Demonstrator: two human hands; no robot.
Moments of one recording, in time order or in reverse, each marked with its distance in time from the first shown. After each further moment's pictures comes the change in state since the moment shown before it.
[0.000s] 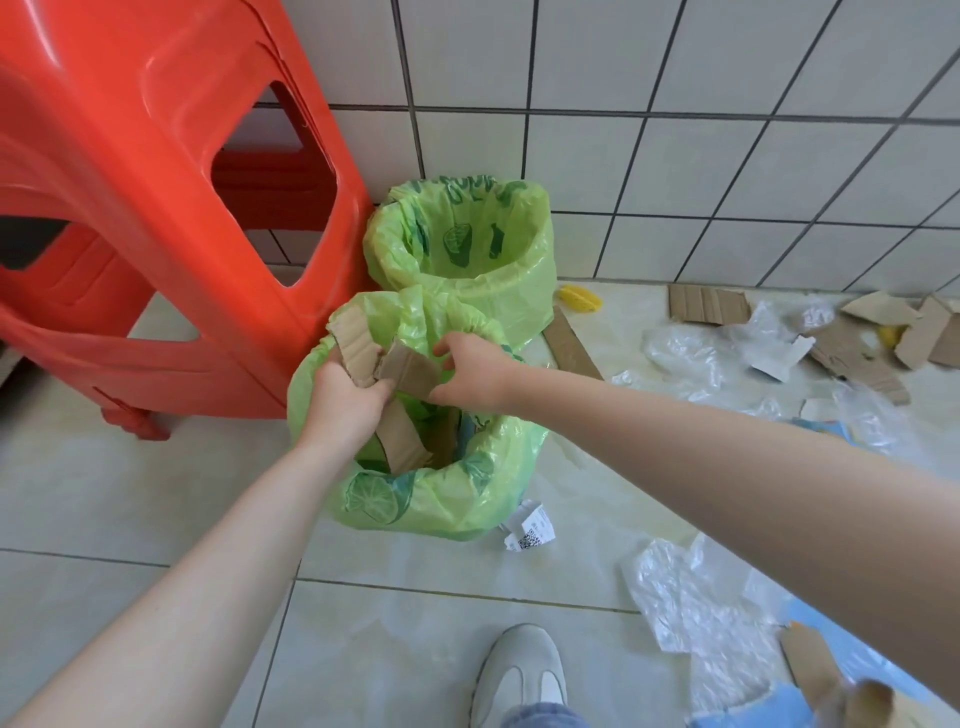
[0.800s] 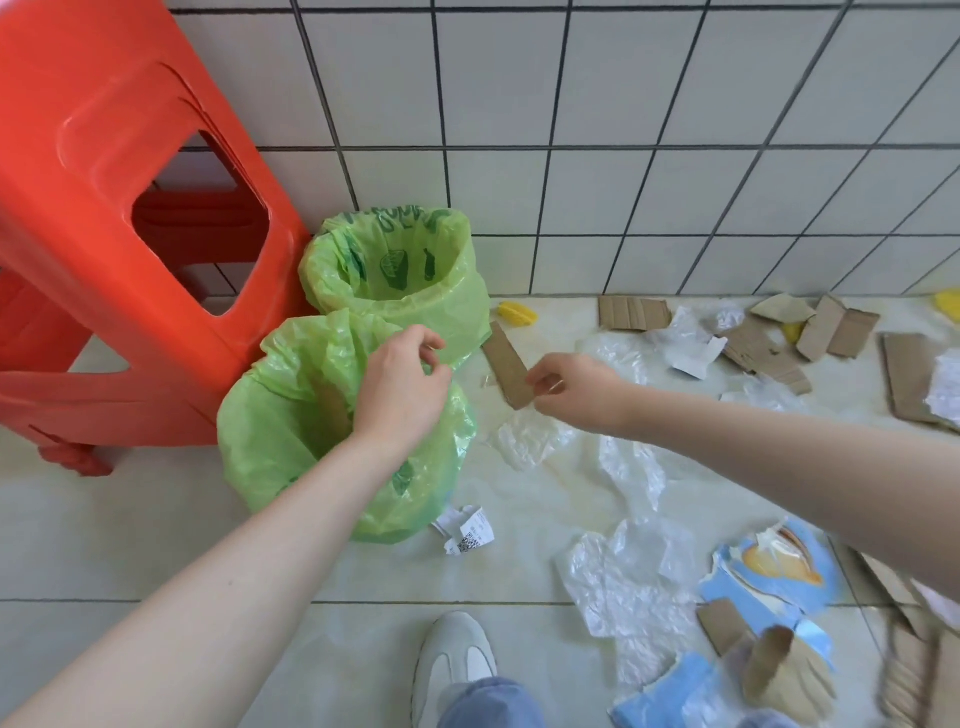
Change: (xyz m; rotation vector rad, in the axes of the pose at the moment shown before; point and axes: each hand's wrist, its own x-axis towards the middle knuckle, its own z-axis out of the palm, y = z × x) left_hand -0.058 0.081 0.085 0.331 -0.062 0.417; right_hand -0.108 0.118 -0.079 0.003 0.175 0.137
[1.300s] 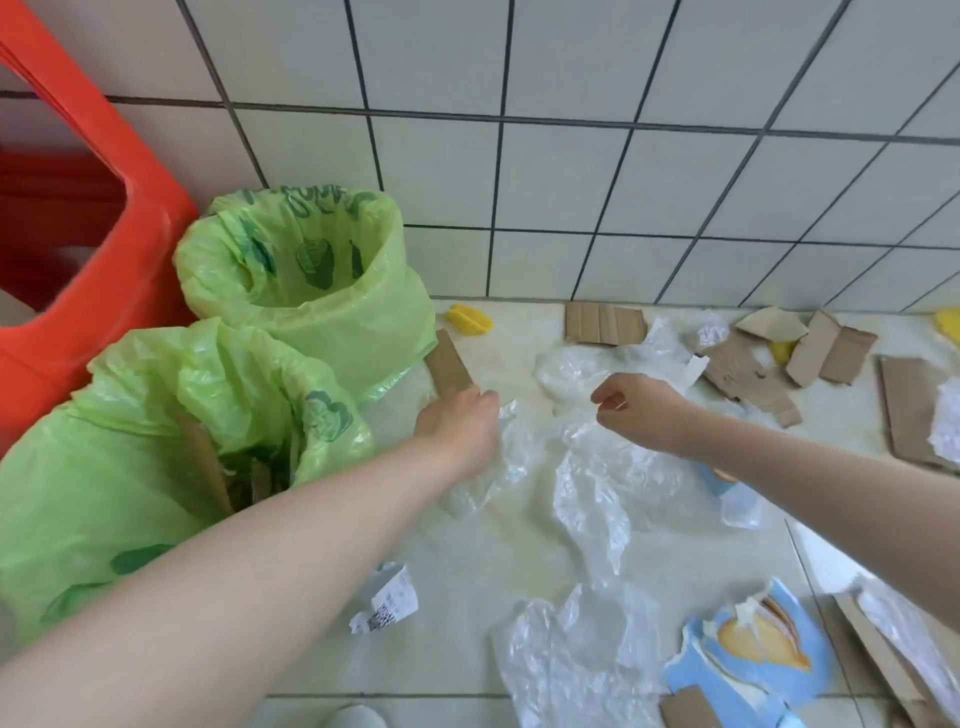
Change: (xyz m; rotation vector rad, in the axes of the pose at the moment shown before) left_hand 0.061 0.016 0.173 0.591 -0.553 0.152; right_hand 0.074 0.161 -0.043 -0.100 0.026 0.215
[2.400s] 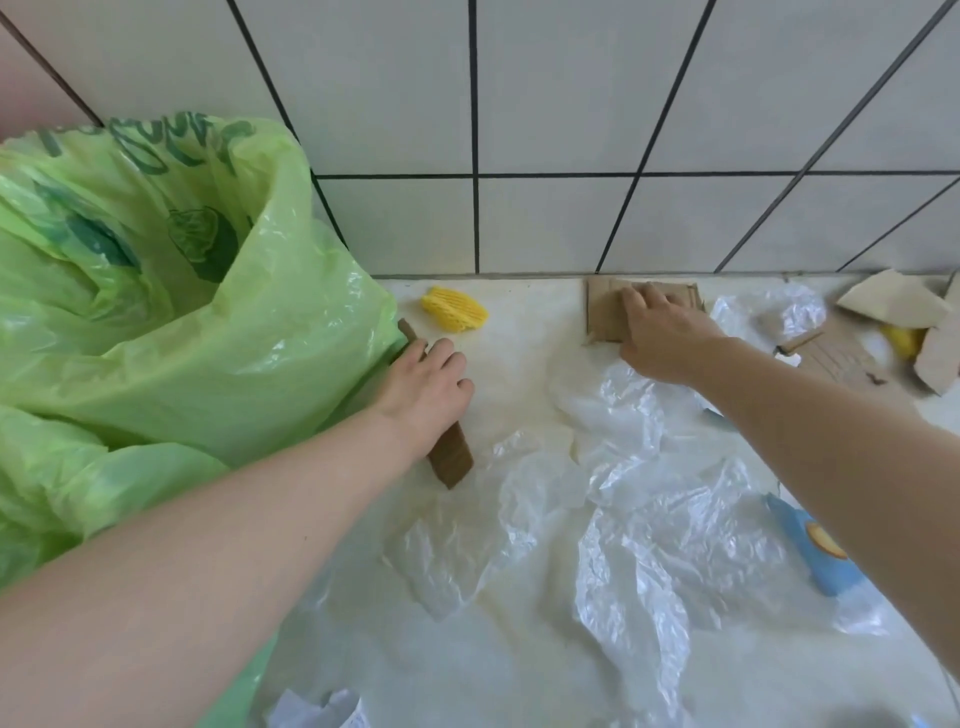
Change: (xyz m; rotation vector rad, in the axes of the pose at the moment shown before) left_hand 0.143 -0.050 0.034 0.781 -0.074 0.274; right_hand 0.218 0.069 0.011 -0.571 0.125 -0.096
